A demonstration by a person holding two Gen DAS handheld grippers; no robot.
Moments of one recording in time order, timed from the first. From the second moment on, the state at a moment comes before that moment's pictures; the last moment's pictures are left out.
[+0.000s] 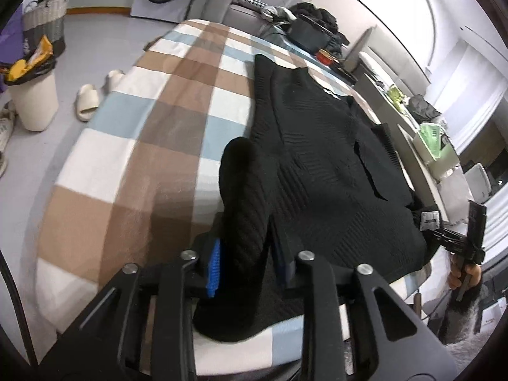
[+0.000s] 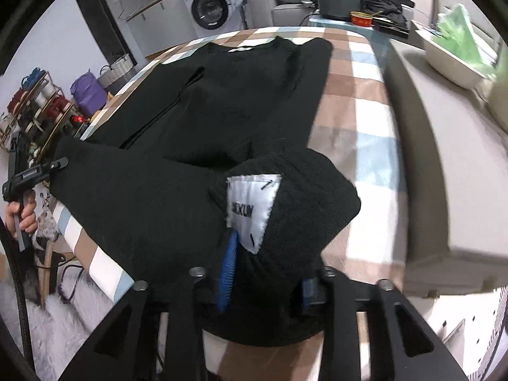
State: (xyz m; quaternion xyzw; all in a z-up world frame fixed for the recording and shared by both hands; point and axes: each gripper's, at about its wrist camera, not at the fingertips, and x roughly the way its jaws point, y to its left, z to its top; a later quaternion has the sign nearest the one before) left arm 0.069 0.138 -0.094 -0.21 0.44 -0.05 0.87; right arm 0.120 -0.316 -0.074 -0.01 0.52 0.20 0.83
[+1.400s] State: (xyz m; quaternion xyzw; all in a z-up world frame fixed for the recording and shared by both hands) left arm 0.038 0.120 -0.083 -0.17 0.48 -0.06 0.86; right arm 0.067 -0.387 -0.059 0.11 0.48 0.25 0.84
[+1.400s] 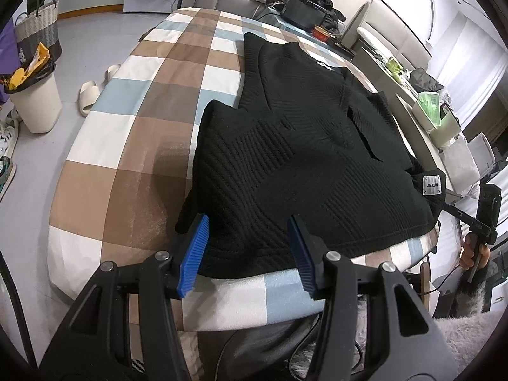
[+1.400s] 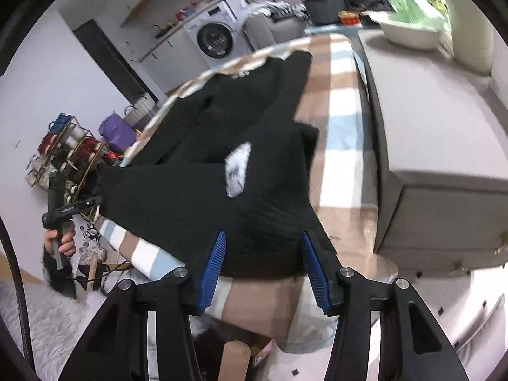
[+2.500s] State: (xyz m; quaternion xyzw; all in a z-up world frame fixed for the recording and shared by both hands) left arm 0.033 0.113 -0.072 -0.17 0.47 -0.09 0.86; right arm 0.073 -0.400 -0.085 0.18 0.48 0.29 0.81
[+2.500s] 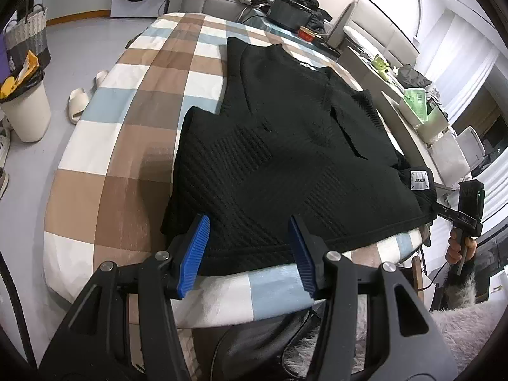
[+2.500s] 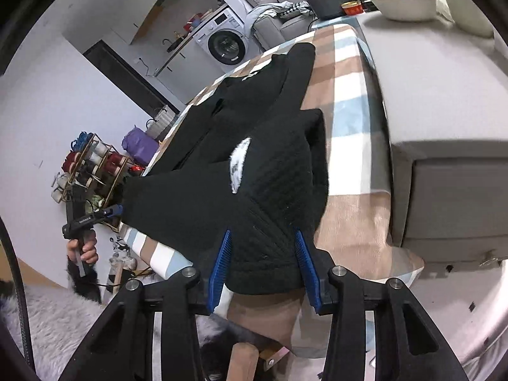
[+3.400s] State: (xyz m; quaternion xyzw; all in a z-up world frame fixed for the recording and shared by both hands) left arm 0.033 0.116 -0.081 -0.17 0.47 -0.09 0.86; right arm 0.064 -0.351 -0.057 0.06 0.48 0.27 0.83
